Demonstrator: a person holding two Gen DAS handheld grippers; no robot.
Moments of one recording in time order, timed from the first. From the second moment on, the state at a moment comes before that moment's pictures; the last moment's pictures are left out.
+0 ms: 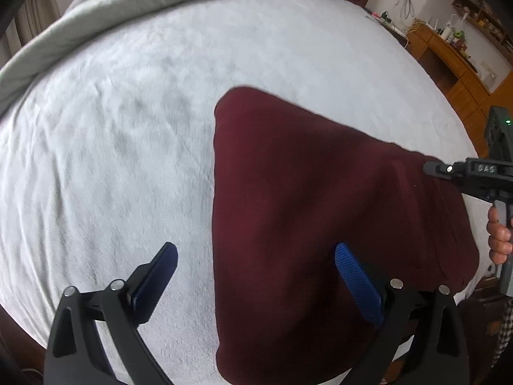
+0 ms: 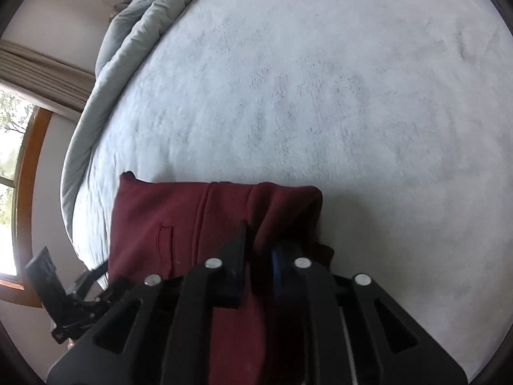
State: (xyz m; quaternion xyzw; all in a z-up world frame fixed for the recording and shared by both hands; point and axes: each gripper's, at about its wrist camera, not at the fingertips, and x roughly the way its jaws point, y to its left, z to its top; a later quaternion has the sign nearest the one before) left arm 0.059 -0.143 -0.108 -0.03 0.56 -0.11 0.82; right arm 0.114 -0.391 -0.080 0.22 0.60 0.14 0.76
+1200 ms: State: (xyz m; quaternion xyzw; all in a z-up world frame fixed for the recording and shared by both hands) left arm 0.041 -0.130 -0.134 -0.15 0.61 -0.15 0.76; right arm -0.015 -0.378 -0.051 0.22 0.60 0.21 0.74
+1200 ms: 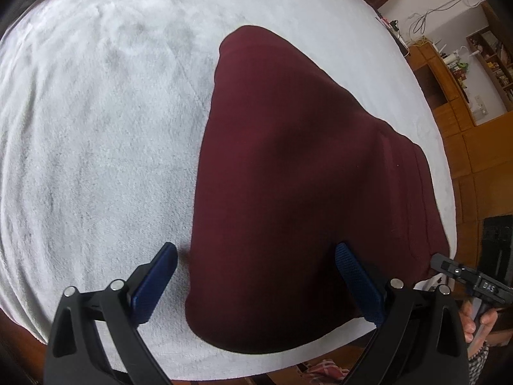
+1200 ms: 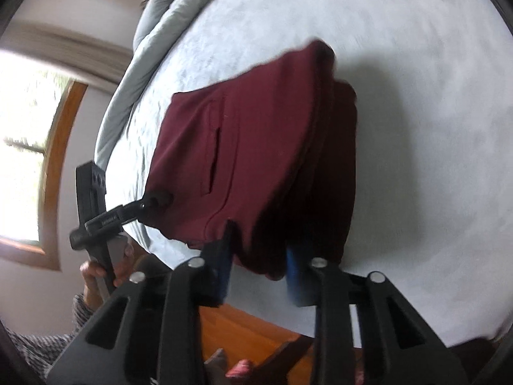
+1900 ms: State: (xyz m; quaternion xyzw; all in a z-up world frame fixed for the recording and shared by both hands) left arm 0.080 -0.121 -0.158 -0.23 0.64 -0.21 0.71; right arm -0.025 -0.406 -0.062 0.26 0.59 0.20 0.74
